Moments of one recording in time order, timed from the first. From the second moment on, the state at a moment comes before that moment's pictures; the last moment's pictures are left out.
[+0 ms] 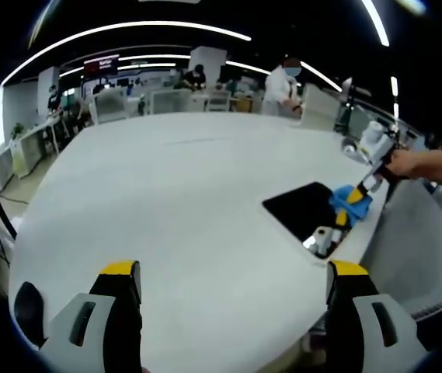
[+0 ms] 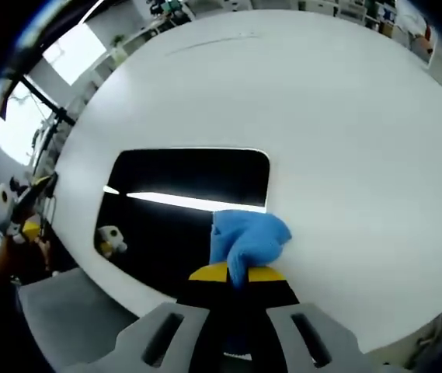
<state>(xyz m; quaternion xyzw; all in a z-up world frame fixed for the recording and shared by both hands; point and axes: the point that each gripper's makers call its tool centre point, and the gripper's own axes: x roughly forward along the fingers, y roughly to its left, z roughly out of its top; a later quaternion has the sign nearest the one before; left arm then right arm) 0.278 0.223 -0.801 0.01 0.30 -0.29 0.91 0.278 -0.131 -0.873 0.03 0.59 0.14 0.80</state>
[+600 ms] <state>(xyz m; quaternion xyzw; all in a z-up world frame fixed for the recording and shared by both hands) 0.281 0.218 -0.800 0.01 0.30 -0.29 0.91 0.264 -0.130 -0.873 0.03 0.59 0.15 0.80</state>
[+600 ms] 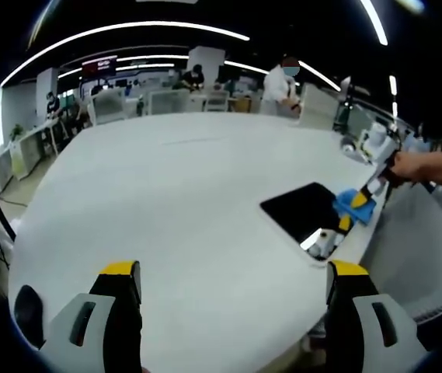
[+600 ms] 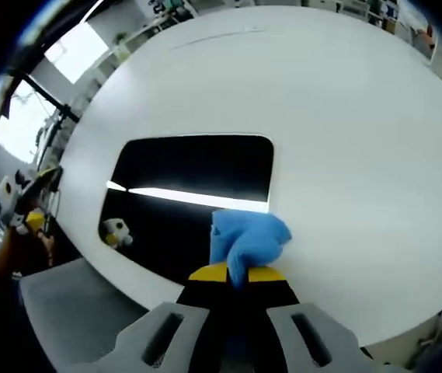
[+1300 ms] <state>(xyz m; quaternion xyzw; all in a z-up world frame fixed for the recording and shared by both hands) 0.279 0.225 -0.802 0.01 0.30 -0.29 0.91 0.254 -0.129 -0.872 0.03 0.59 0.15 0.79</state>
